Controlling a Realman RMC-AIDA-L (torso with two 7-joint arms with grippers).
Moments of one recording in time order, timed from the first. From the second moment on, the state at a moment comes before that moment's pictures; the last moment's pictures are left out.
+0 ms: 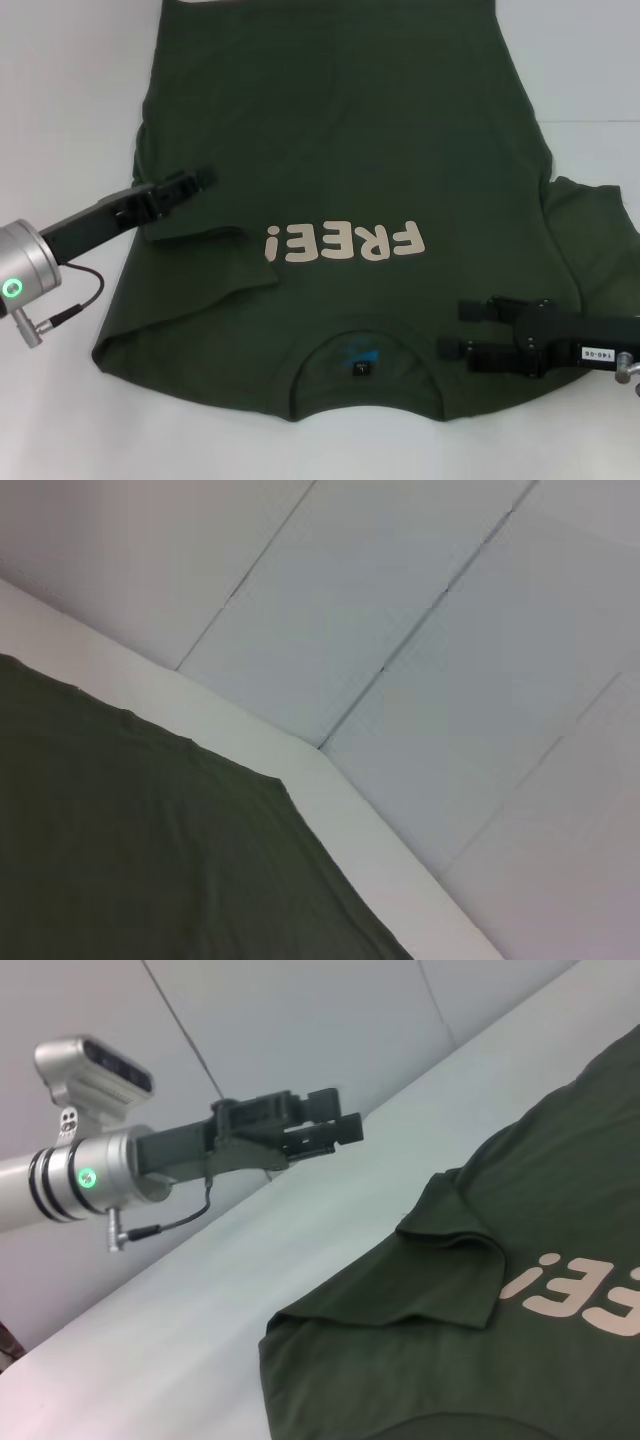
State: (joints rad) left arm -0.53 -2.17 0.46 0.63 1.85 1.31 -1.72; right arm 0.51 2.08 -0.57 -0.57 -2.13 -1.58 1.50
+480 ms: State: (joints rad) left arm -0.52 -2.17 0.51 0.54 1.86 1.43 -1.53; right arm 0.51 2.06 -0.52 -0.58 -2.13 -1.58 1.61
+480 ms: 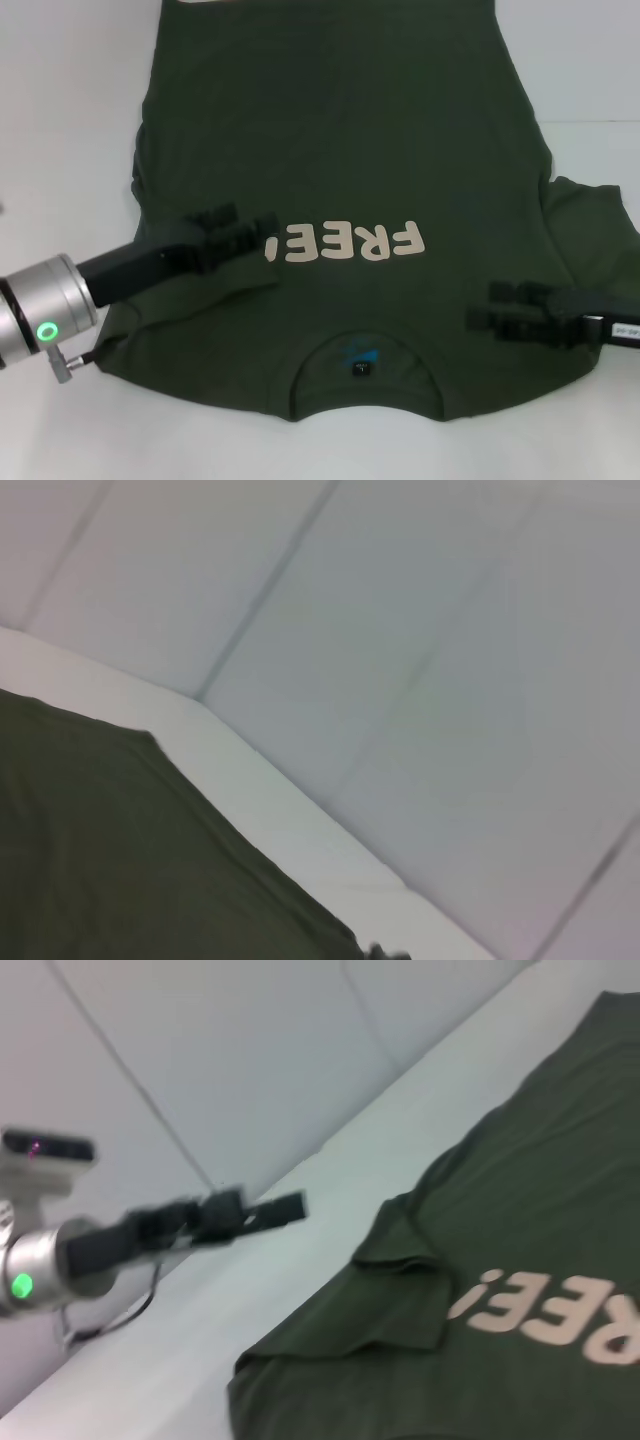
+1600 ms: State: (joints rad) left arm -0.53 -2.17 0.90 0.54 1.93 1.46 -1.23; right arm 0.48 1.98 -0.46 -0.68 -2.14 -1.30 2.15
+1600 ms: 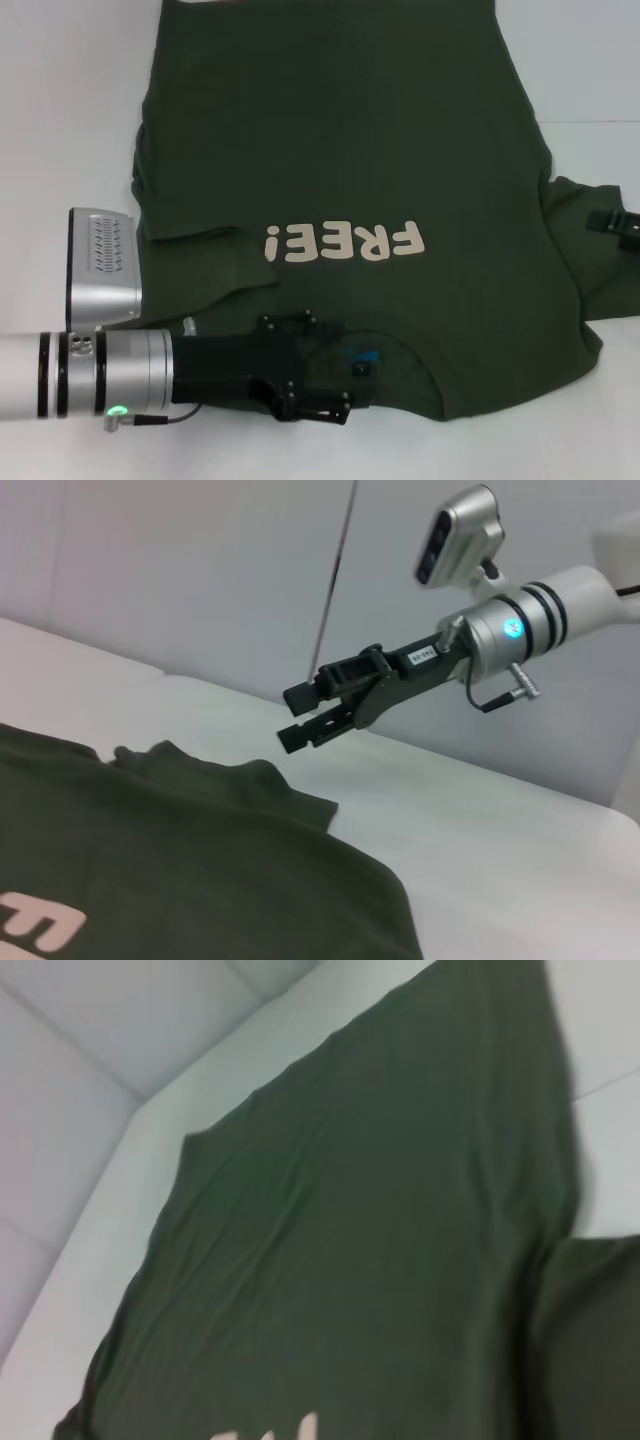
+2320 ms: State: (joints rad) left arm -0.55 -2.17 0.90 0.54 1.92 1.44 -1.23; right arm 0.46 1.99 -0.45 -0.69 -2.20 -1.11 2.16
